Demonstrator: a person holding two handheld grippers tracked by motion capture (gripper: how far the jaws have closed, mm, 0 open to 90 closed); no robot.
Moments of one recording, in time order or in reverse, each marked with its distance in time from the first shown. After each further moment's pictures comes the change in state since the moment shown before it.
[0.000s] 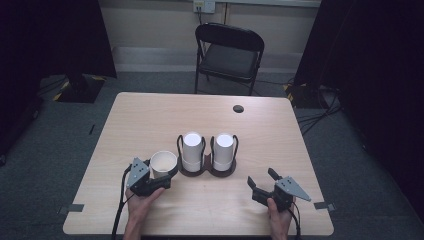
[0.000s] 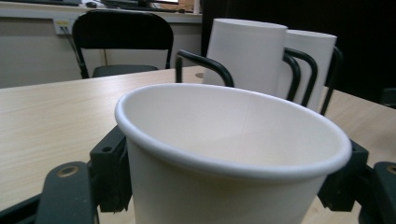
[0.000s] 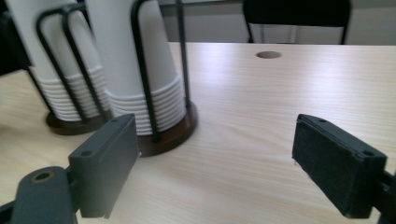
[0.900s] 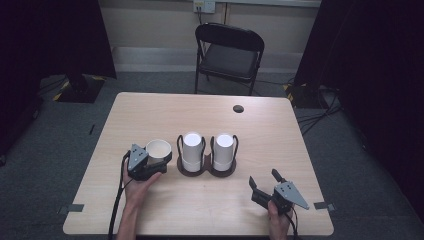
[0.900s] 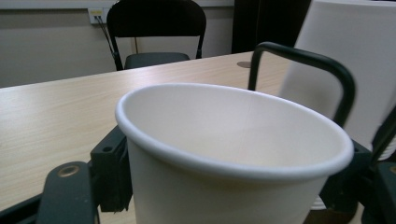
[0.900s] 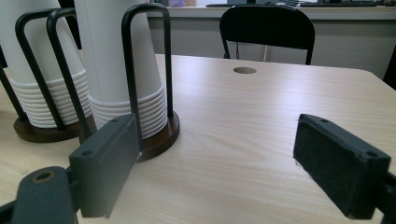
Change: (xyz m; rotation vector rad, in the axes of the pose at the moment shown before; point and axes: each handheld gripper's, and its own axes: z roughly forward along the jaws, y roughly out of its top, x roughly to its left) left arm 0.036 0.005 0.027 0.073 0.091 0.042; right arm 0.008 -0.004 -0.008 -0.068 -0.082 -0.048
